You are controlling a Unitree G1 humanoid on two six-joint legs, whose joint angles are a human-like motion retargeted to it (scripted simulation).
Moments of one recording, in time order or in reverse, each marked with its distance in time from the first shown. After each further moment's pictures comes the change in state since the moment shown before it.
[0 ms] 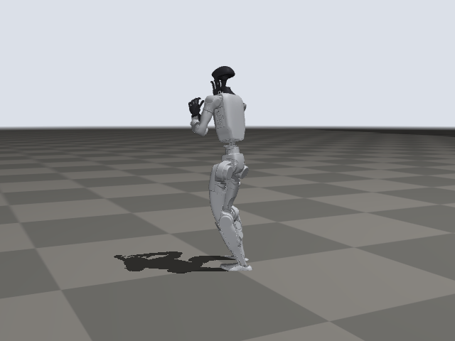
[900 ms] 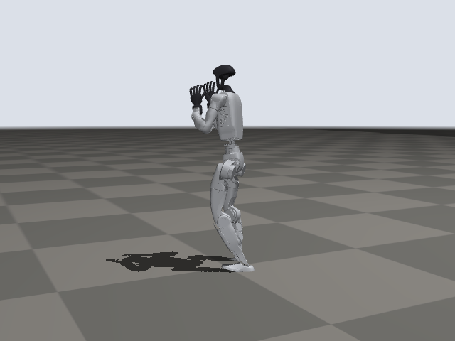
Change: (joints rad) left arm -0.038 -0.006 0.049 -0.160 -0.064 -0.105 0.110; right arm 0.227 0.113 0.158 0.039 0.399 -0.105 -0.009; waist 0.088 0.034 -0.061; left_leg -0.075 0.172 -0.117 0.192 -0.079 -0.045; right_leg 0.170 0.106 -0.239 -0.193 -0.041 -0.045
